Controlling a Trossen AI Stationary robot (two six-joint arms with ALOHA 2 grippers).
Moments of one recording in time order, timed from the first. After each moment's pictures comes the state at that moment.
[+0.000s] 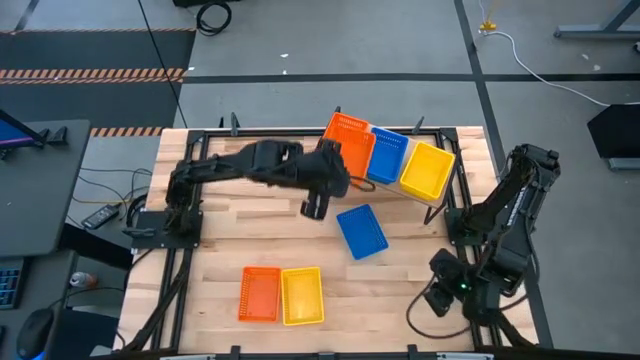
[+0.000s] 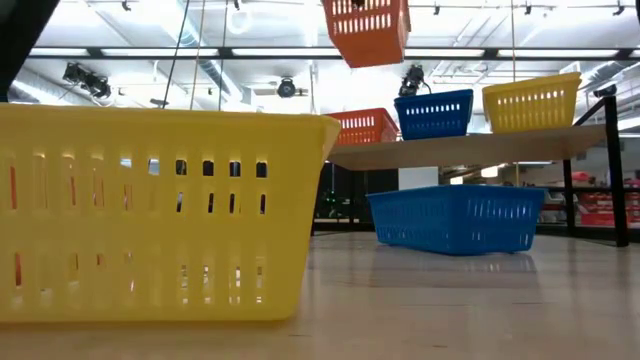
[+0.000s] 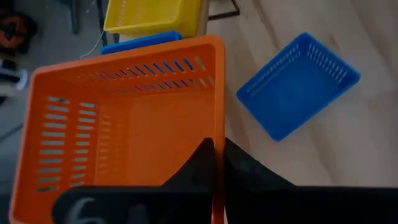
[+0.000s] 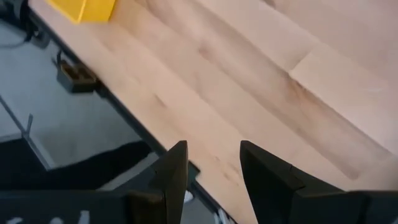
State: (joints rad) left arm -0.03 1.99 2.36 -1.23 -0.31 0.49; right arm 1.07 1.32 1.08 -0.98 0.34 1.97
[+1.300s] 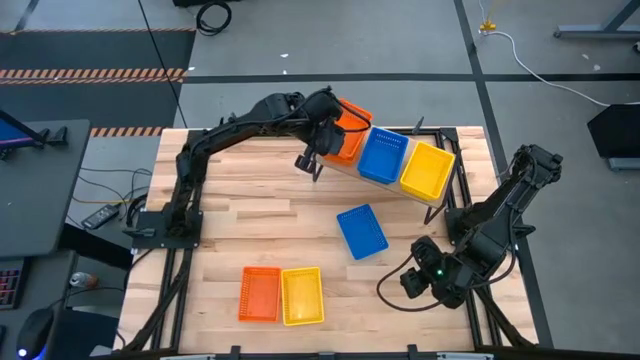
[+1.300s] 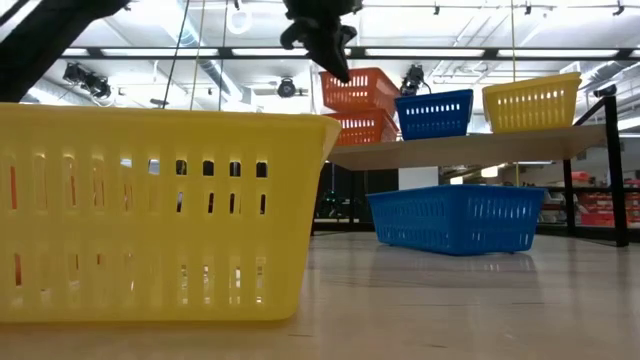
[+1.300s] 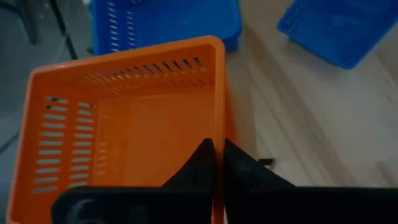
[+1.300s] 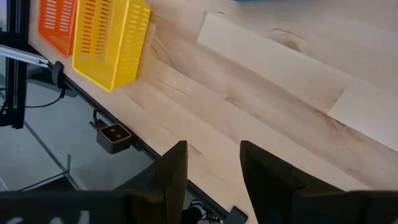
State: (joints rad) left arm 0.33 2.07 2.32 -1.20 0.00 0.93; right arm 0.85 1.32 1.08 -0.88 0.34 1.94
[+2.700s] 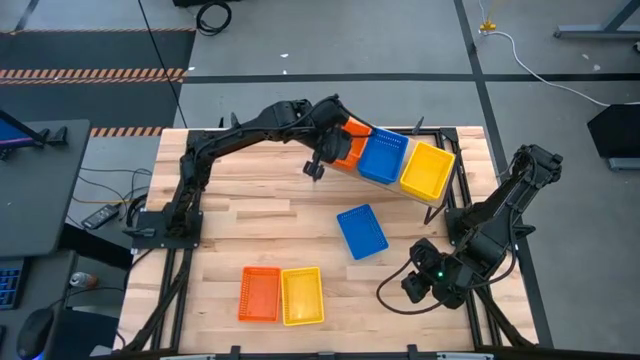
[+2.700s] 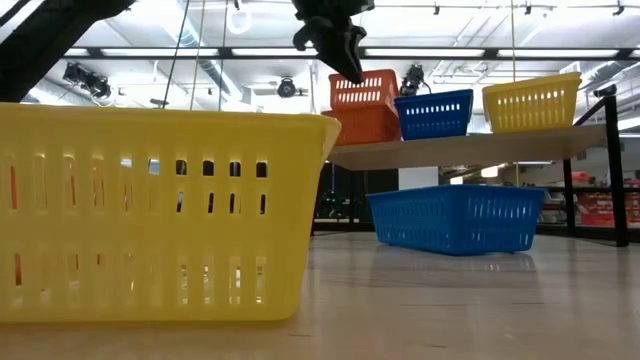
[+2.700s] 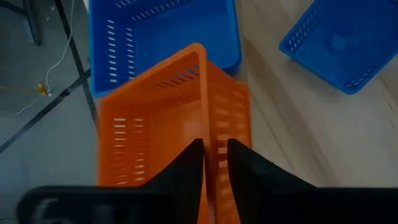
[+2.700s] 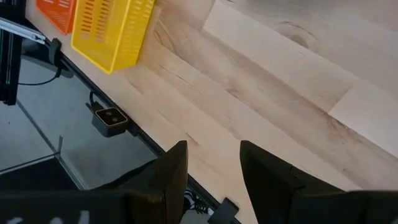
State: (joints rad) left arm 0.29 2.10 2.32 -1.14 -0.01 0.87; right arm 0.85 1.32 1.08 -0.86 0.30 1.85
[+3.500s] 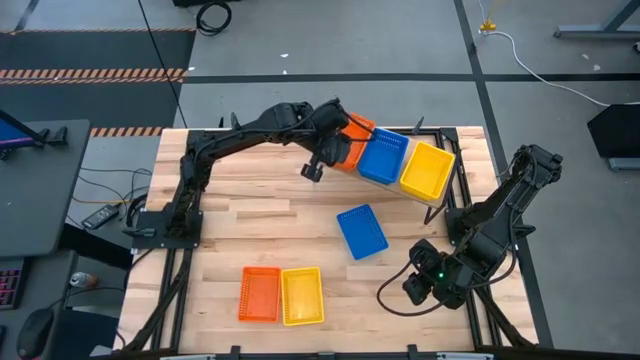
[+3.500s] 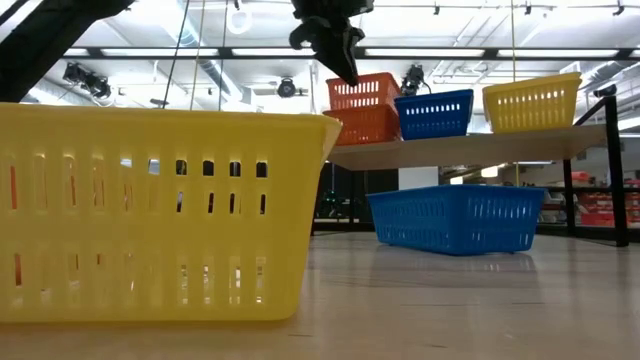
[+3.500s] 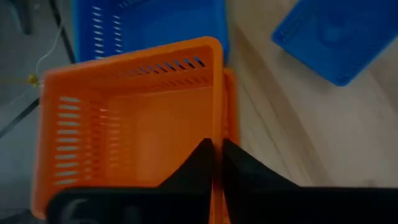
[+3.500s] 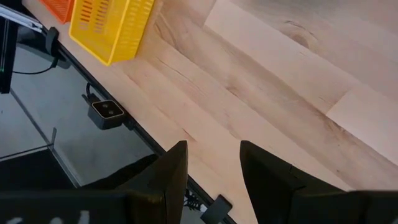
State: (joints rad) left arm 0.28 2.10 2.32 -1.18 -0.04 0.85; right arm 0.85 1.32 1.08 -0.86 0.29 1.80
